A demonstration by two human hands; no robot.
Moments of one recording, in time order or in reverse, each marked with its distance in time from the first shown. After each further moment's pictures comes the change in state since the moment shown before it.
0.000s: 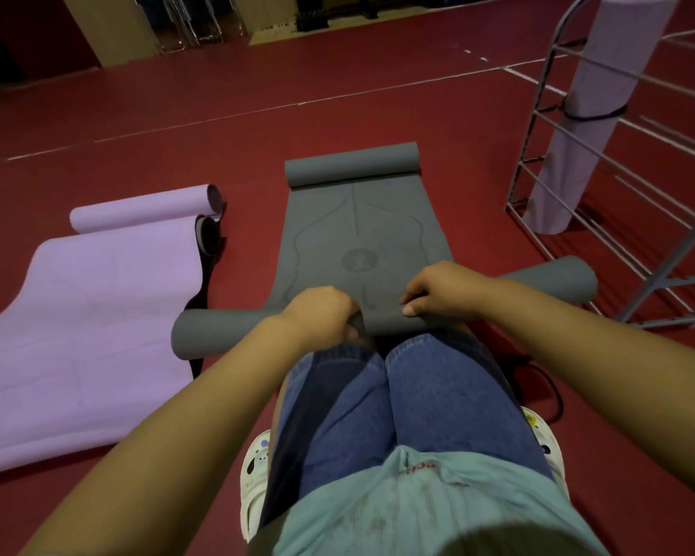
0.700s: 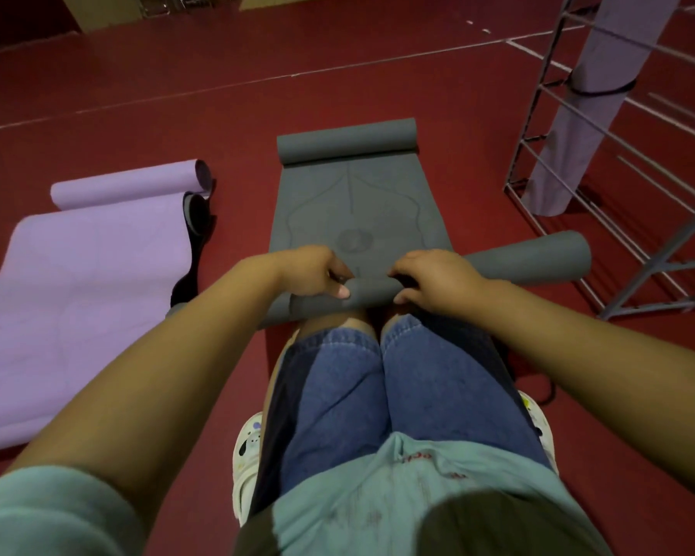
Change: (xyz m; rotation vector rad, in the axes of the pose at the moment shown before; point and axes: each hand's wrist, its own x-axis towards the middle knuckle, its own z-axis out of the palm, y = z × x) left_hand 0.036 -0.041 -0.010 -0.368 -0.208 0.000; right_hand 0.008 0.002 0.025 -0.204 0.218 -0.077
